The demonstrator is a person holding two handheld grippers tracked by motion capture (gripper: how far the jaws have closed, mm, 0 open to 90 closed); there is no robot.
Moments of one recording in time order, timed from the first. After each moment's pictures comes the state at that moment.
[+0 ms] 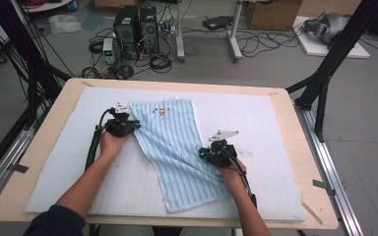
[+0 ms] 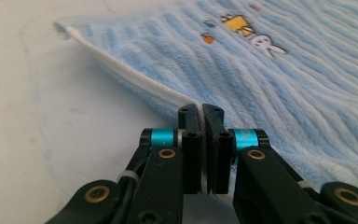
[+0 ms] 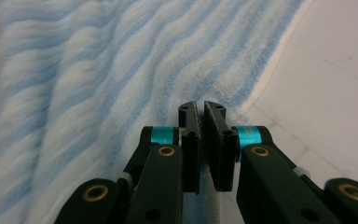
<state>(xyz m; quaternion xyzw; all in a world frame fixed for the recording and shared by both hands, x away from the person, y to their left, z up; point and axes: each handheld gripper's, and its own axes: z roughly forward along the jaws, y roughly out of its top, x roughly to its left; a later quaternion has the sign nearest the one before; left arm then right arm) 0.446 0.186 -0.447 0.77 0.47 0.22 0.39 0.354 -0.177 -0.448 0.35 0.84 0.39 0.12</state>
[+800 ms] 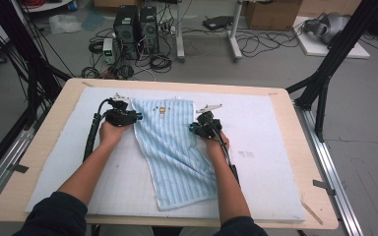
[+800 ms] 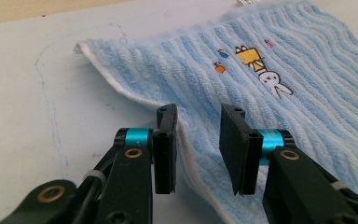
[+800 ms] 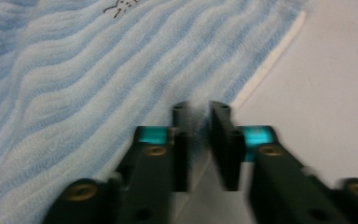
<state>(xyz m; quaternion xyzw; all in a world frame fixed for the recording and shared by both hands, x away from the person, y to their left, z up) 0.466 0.190 -0.432 0.76 0.48 0.19 0.41 0.453 -0.141 -0.447 0.40 0.82 0.38 0.15</state>
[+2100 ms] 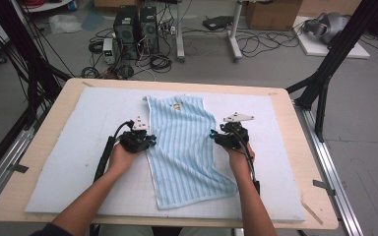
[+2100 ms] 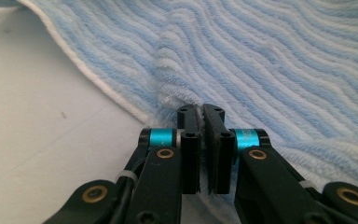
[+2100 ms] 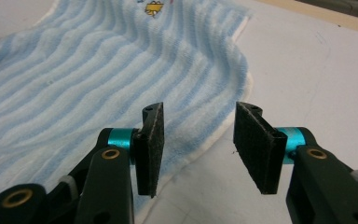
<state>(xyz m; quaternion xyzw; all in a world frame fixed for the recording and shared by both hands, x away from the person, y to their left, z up) 0.391 0.135 -0.445 0.83 0.37 0.17 0.39 0.391 -0.210 -0.421 0.43 0.78 0.40 0.22</state>
